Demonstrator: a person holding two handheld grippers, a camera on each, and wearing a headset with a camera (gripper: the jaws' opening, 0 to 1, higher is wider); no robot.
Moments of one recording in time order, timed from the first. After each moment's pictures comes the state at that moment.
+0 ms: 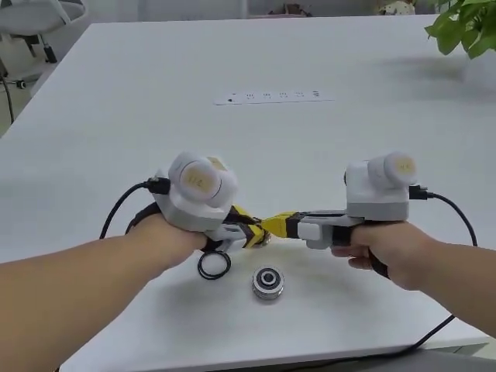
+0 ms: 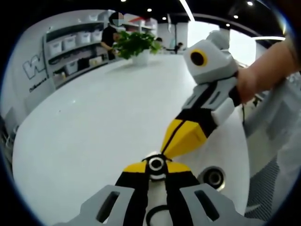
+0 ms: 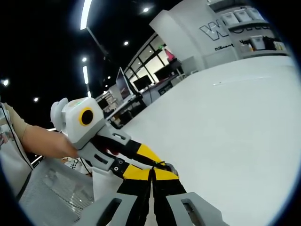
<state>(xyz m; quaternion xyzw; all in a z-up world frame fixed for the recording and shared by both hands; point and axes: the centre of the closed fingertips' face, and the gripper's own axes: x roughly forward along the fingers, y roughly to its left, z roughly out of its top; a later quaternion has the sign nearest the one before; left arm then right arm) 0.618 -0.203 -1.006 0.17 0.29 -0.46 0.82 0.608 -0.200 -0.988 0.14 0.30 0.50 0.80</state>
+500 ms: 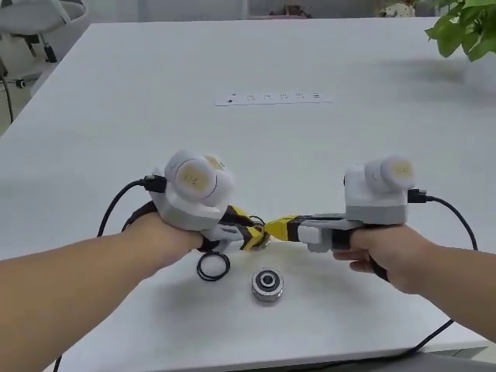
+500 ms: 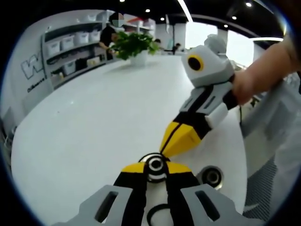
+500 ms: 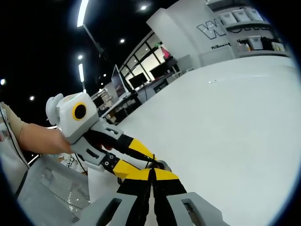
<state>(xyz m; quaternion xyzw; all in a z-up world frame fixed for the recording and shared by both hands) 0.617 -0.200 -1.000 0.16 0.29 -0.47 0.82 0.610 -0.204 -0.994 0.13 0.30 0.49 0.80</state>
